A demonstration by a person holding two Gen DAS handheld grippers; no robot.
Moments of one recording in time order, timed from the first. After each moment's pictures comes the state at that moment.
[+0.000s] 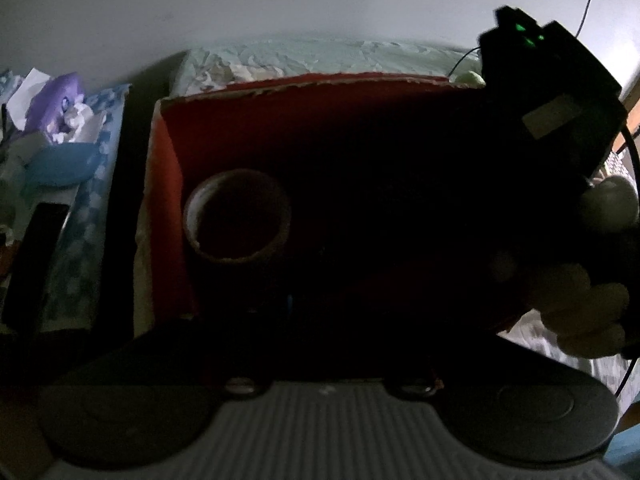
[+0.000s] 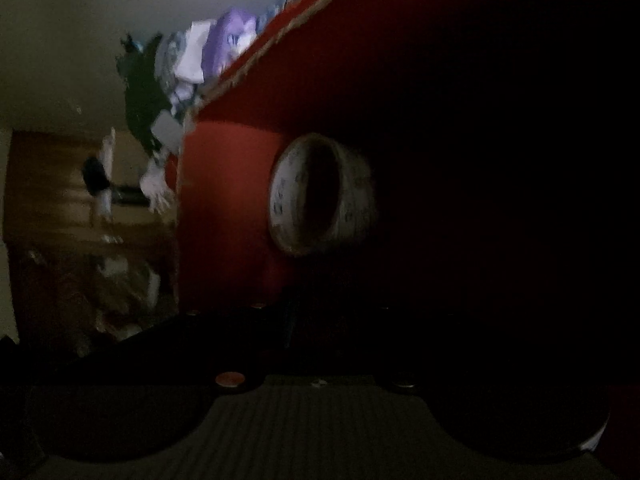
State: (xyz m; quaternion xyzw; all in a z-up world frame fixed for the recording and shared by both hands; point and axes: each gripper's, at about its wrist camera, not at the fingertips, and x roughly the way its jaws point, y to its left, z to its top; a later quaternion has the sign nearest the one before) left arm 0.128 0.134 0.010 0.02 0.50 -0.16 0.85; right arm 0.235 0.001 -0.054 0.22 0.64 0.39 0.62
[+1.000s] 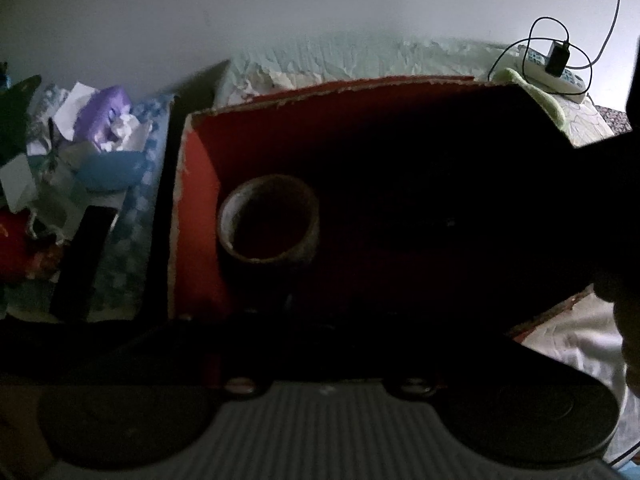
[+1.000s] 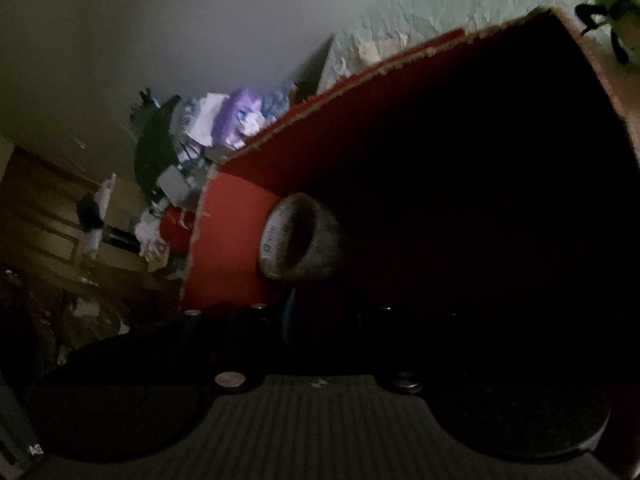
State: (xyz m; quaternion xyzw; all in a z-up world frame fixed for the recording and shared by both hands) left arm 0.120 0.110 0.020 0.07 0.49 -0.08 0.87; right arm 0.199 -0.046 -0.018 0.21 0.53 0.36 0.74
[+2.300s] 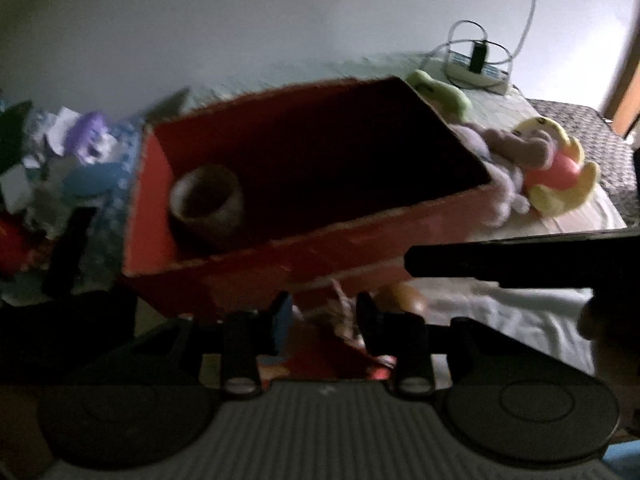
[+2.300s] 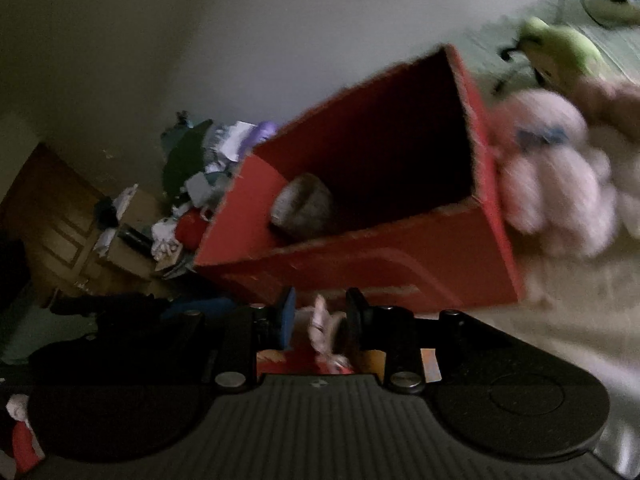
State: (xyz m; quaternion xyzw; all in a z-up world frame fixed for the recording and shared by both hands) left arm 0.019 0.067 0.043 0.07 0.46 -0.14 0.88; right arm 0.087 -0.123 -0.016 0.21 0.43 0.36 0.80
